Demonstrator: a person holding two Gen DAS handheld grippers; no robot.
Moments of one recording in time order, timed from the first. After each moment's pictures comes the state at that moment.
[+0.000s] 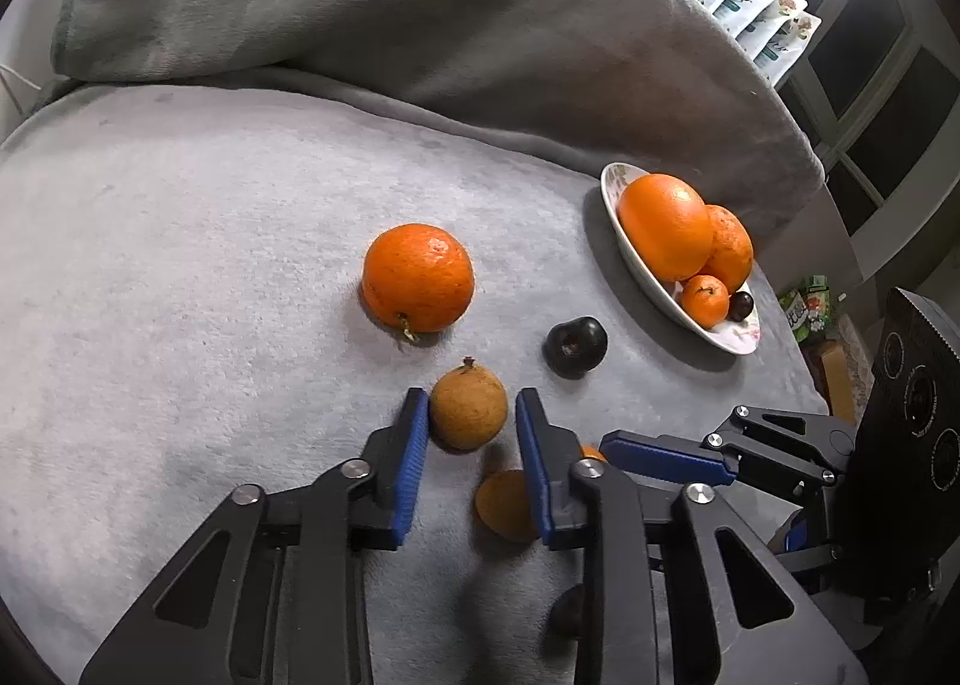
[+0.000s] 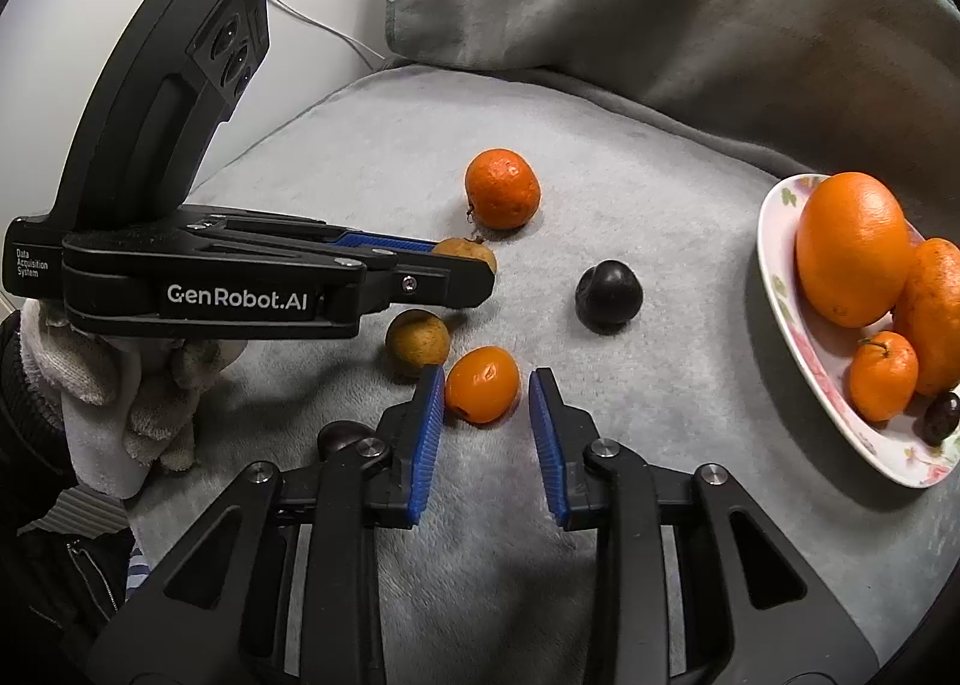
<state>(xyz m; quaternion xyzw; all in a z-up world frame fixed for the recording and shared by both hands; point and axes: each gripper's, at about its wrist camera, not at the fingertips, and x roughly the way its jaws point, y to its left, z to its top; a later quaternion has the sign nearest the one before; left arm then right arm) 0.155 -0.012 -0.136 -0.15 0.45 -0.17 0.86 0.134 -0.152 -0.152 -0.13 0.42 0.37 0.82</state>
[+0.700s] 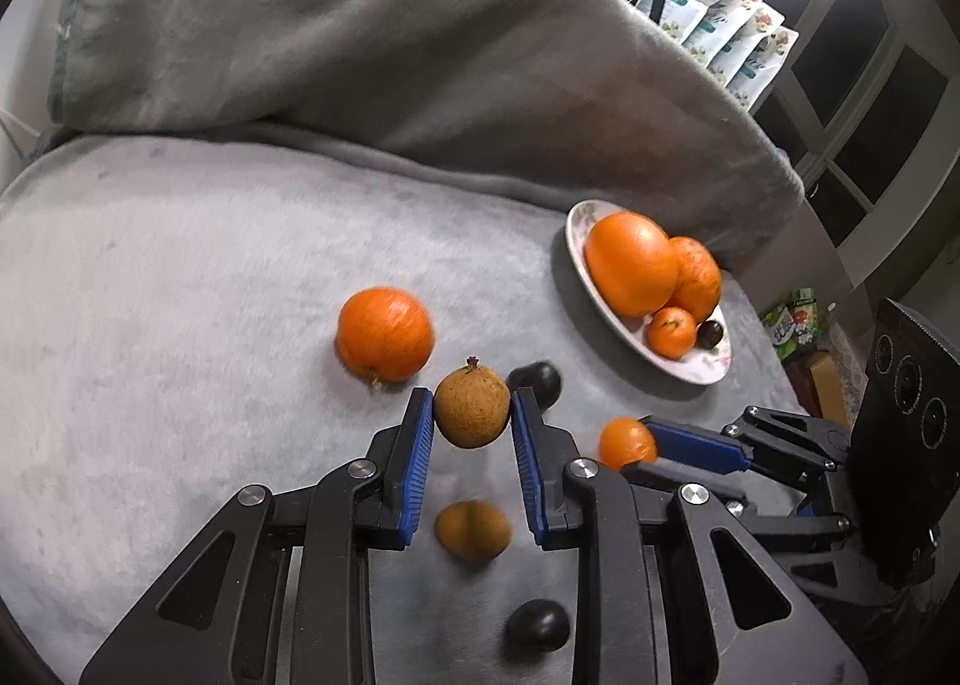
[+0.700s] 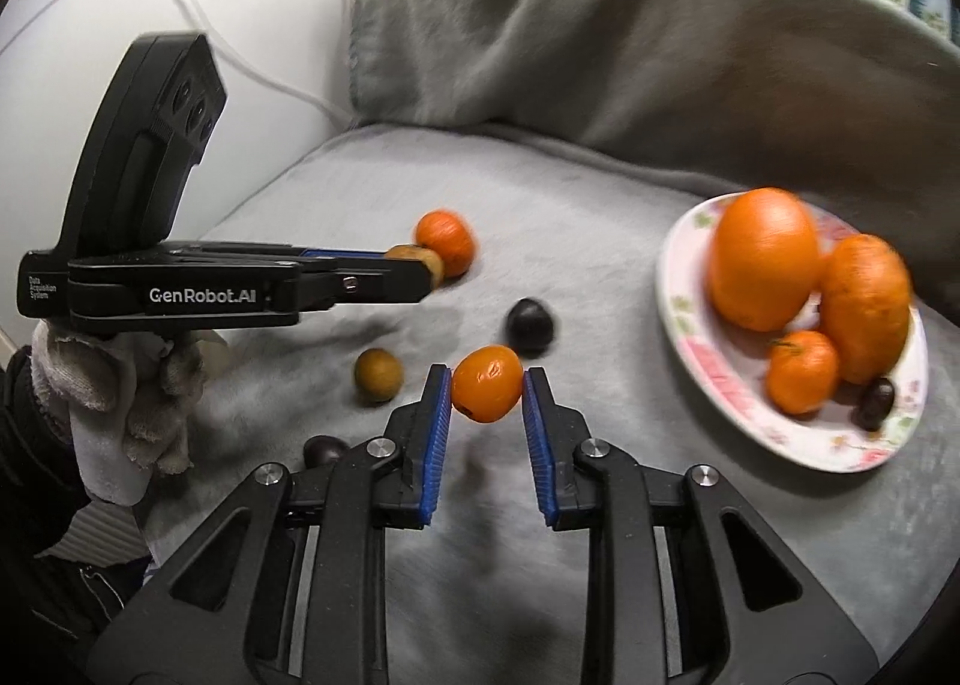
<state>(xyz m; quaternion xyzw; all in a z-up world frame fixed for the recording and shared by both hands) 0.154 -0.019 -0.108 -0.15 0.42 -0.18 0.88 0.132 -0.198 -0.122 -0.08 0.38 0.34 0.86</state>
